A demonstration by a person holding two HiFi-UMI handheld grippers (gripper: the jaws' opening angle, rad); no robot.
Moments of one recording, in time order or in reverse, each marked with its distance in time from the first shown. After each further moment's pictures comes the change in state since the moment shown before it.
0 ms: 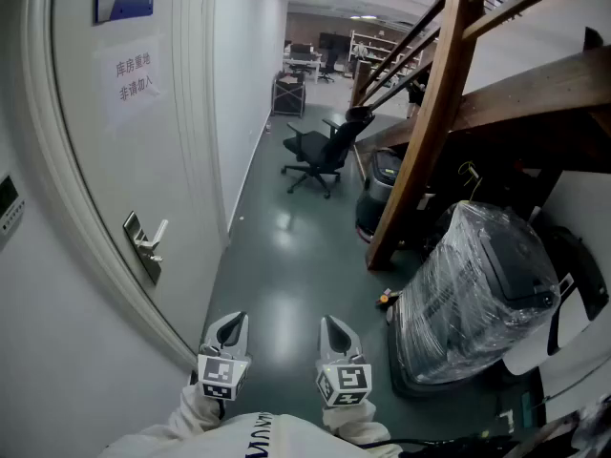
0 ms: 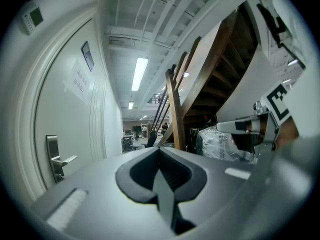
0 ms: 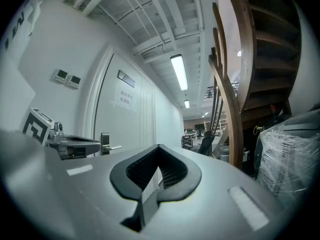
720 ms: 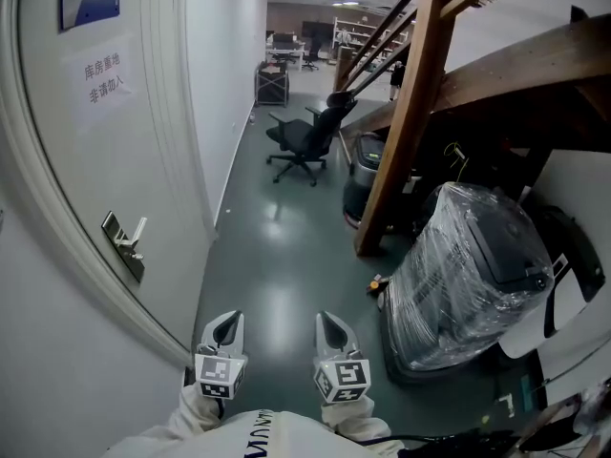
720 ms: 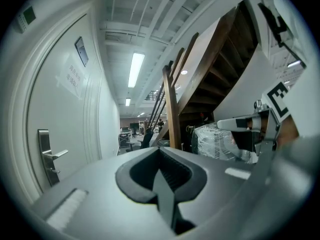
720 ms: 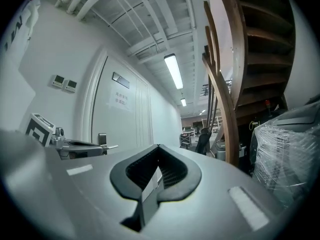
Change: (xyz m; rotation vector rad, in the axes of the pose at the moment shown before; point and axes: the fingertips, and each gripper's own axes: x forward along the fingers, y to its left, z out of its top) left arm 0.015 -0.043 -0.011 -0.008 0.029 -0.019; right arm -0.022 -0.038 -0.008 0.041 0.004 -0.002
